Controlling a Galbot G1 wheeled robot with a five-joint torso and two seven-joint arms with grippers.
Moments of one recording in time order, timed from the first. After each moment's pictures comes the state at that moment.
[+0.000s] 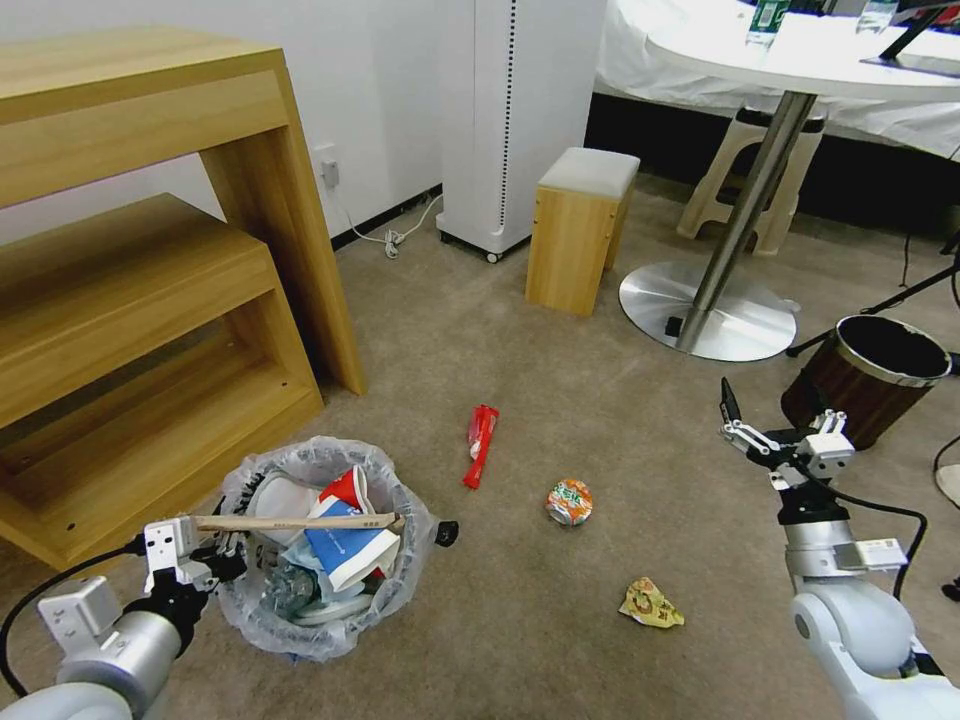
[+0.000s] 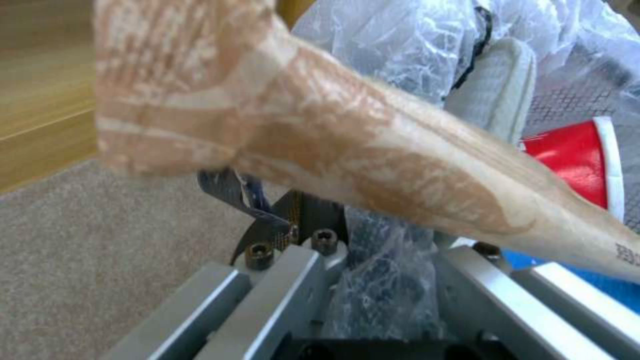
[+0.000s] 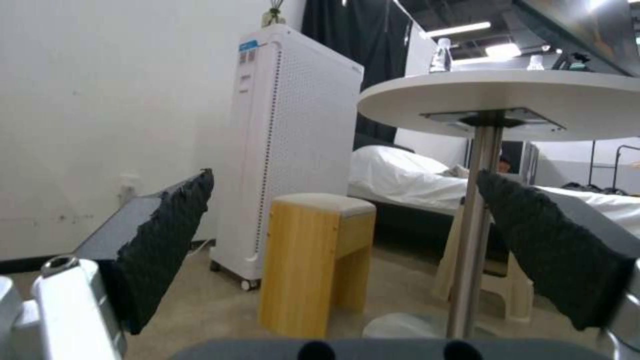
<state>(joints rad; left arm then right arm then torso) 1.80 -1.21 -0.89 -2.35 -0.79 0.50 -0.10 -1.40 1.01 0.63 1.80 0.43 0.53 0.01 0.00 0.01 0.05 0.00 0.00</state>
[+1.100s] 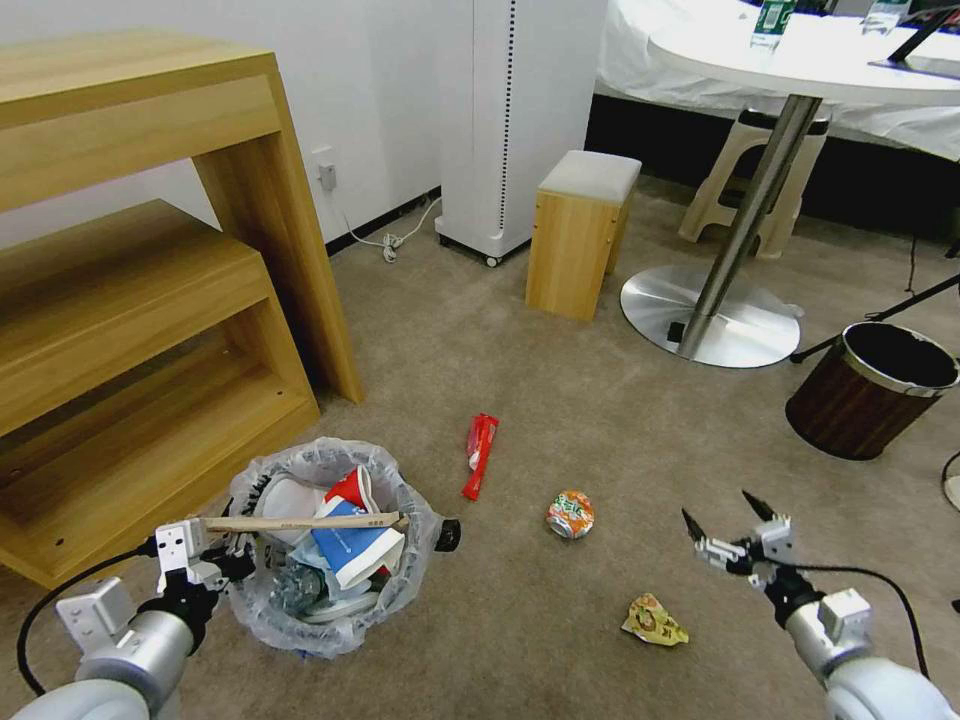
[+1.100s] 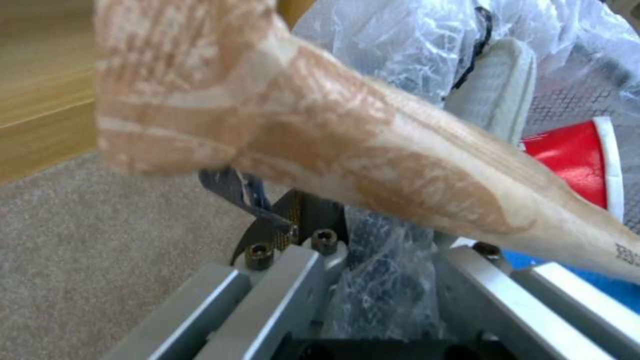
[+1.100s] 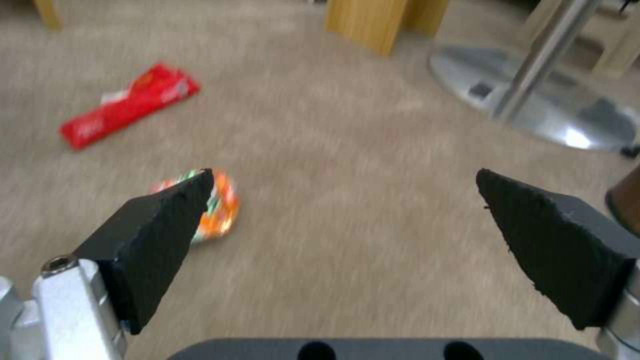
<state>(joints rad) 1.76 -1.23 -0.85 -2.29 -0.76 0.48 -0.09 -1.70 0.74 0.47 1.78 0.51 0.22 0.07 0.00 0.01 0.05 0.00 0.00</state>
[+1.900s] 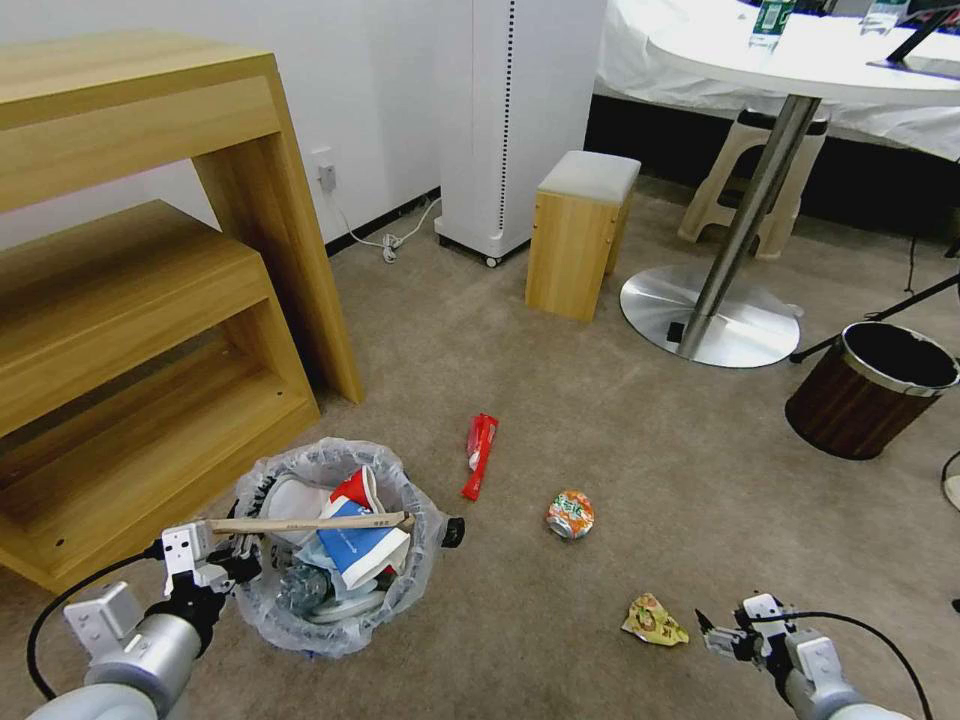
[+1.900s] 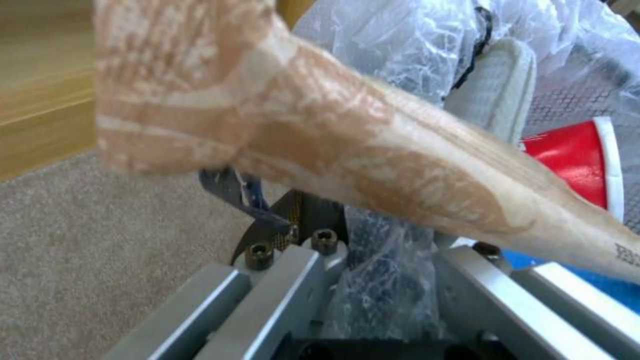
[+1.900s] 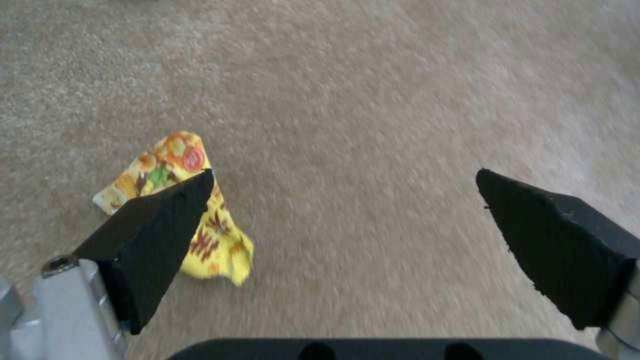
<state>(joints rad) 1.78 -1.25 -0.84 -2.30 -0.75 0.46 -0.08 -1.62 0.69 0.31 1.71 0.52 -0.15 0.19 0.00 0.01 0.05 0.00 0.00</state>
